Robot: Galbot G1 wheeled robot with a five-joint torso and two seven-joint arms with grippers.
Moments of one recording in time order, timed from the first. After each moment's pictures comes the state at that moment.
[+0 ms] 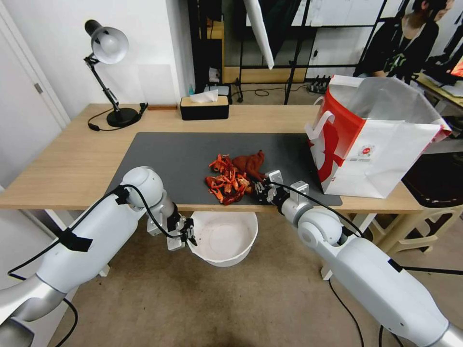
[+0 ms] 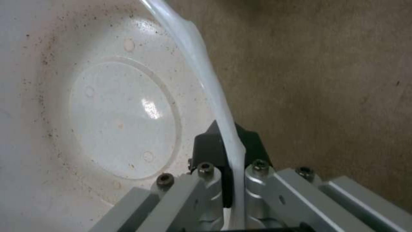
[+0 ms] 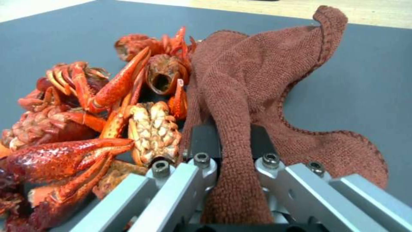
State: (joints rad) left arm 0.55 -0.93 0.10 -1.59 0.46 -0.82 1.53; right arm -0.80 0.97 -0.11 1.75 0.69 -0.32 0.11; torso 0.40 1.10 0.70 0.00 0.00
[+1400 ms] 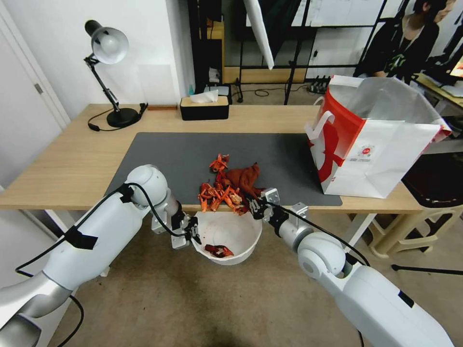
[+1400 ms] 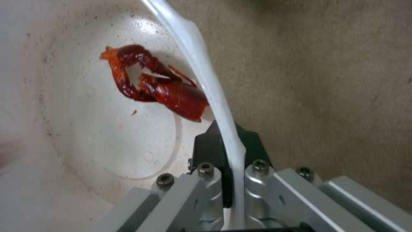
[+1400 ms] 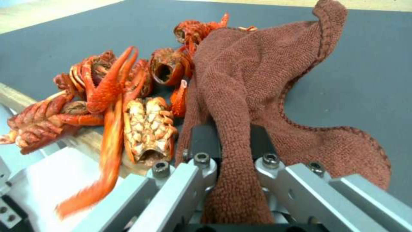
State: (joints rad) left arm 0.53 -0.96 0.11 -1.58 0.46 -0.82 1.53; right arm -0.98 0.97 -0.07 1.91 0.64 -0.32 0.14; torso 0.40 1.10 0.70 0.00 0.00
